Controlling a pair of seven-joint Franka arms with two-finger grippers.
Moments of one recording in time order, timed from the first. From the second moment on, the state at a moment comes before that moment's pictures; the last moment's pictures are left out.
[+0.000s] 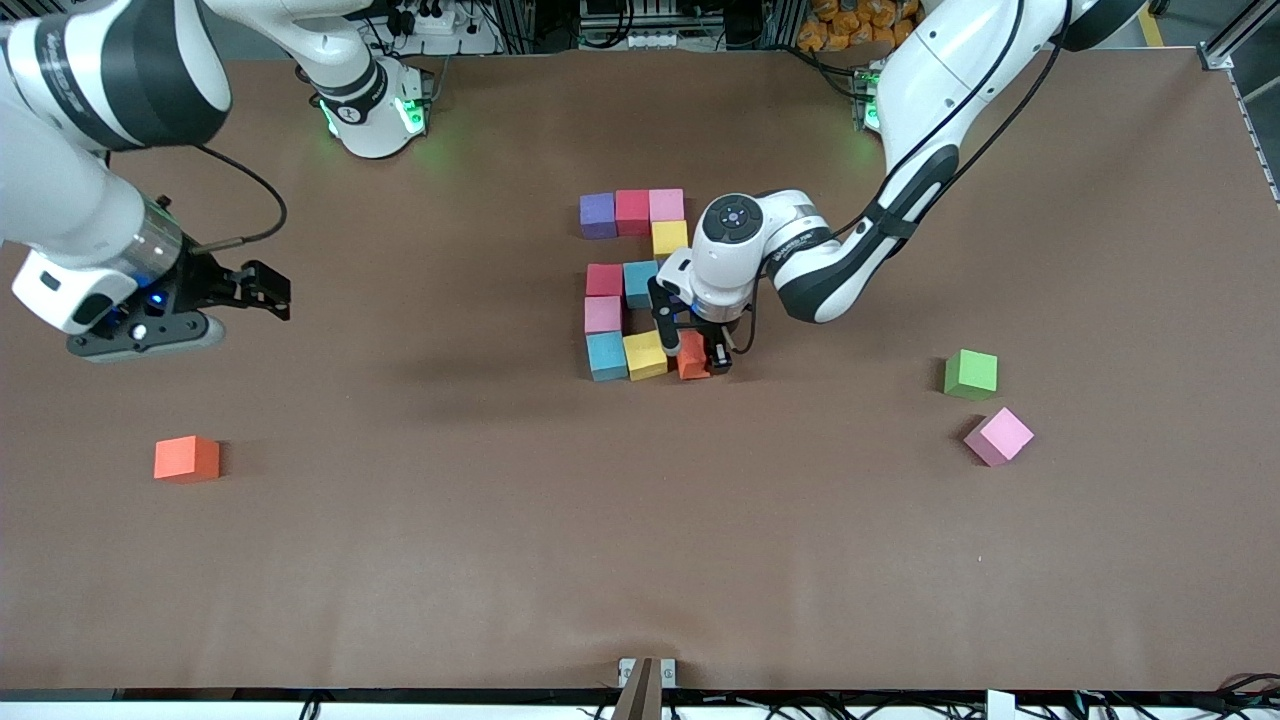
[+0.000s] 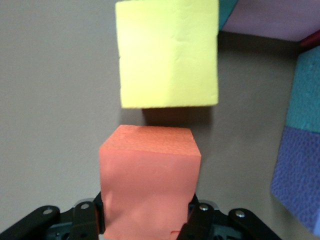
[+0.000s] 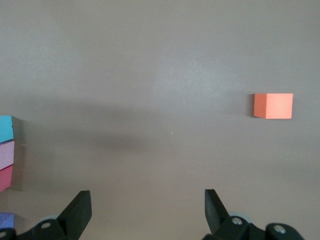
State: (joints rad) left arm -0.22 0.65 -0.55 -1.91 0.65 2.51 0.19; right arm 0.09 0.02 0.02 -1.76 -0.02 1.78 -0.06
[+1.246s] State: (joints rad) left arm -0.25 0.71 -0.55 -1.87 0.65 2.51 0.19; right arm 0.06 0.01 -0.09 -1.52 -0.02 1.59 -0.06
